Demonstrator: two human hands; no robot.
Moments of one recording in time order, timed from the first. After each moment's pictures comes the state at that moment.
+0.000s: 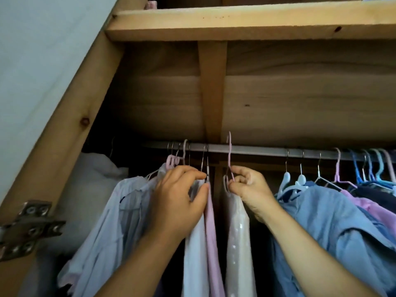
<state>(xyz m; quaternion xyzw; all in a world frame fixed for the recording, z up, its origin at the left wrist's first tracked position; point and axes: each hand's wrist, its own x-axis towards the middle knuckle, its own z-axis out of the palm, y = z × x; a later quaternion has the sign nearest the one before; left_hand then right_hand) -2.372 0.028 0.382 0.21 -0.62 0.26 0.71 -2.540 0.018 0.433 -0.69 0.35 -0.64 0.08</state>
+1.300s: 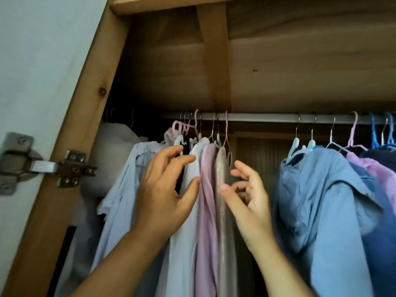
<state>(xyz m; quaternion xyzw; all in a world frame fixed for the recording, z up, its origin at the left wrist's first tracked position) -2.361 0.093 0.311 0.28 -0.61 0.30 0.68 -2.526 0.065 0.310 -0.70 0.16 -0.70 0.07</state>
